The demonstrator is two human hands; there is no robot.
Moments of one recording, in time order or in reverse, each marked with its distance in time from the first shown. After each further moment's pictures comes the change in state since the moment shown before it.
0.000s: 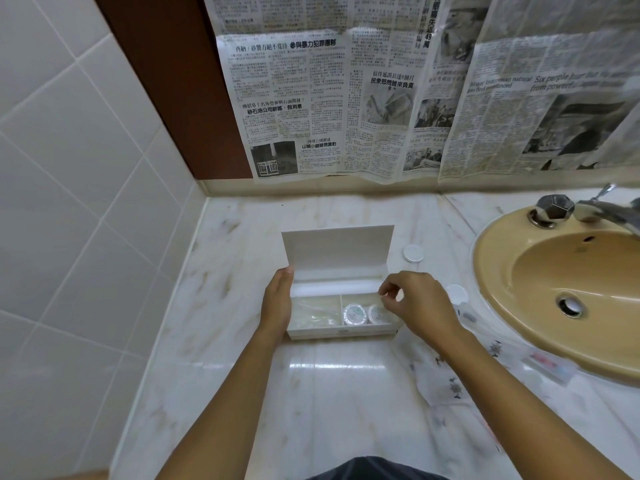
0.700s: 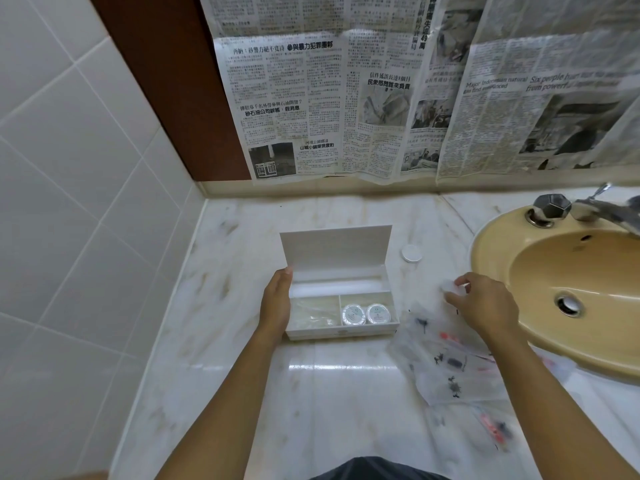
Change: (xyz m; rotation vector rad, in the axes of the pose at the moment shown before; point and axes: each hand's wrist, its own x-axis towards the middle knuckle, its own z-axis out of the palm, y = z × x) left_hand -0.005 0.006 0.001 0.009 0.004 -0.020; right_hand 0.000 0.104 -0.018 -0.072 0.116 0.551
